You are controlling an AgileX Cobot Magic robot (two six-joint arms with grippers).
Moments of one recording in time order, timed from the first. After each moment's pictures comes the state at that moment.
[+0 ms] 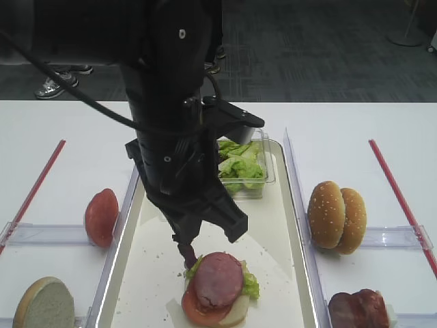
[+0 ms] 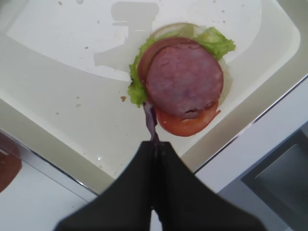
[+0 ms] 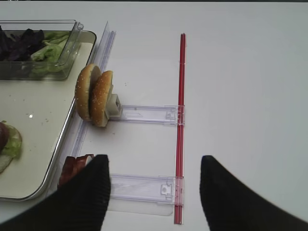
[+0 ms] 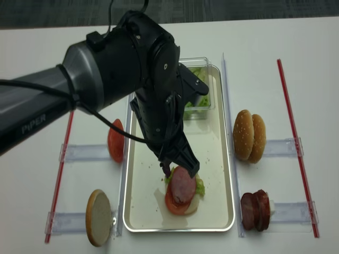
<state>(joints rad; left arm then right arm) -0.80 1.75 -1.40 -0.03 1.22 -0.02 0.07 -0.02 -0.48 0.07 1.13 0.00</state>
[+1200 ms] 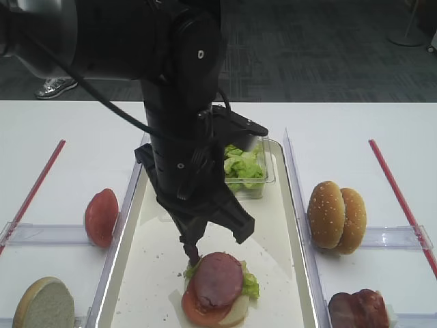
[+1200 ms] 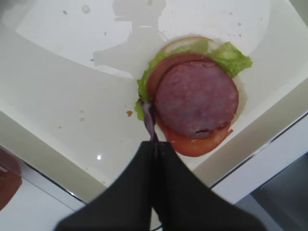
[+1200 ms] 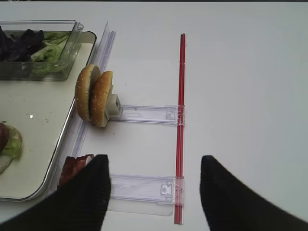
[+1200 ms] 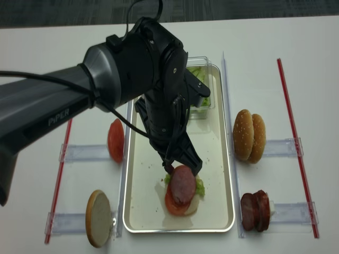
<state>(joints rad) -0.80 1.82 -1.42 -0.01 1.21 -0.05 0.07 -0.02 -0.48 0.07 1.13 0.00</state>
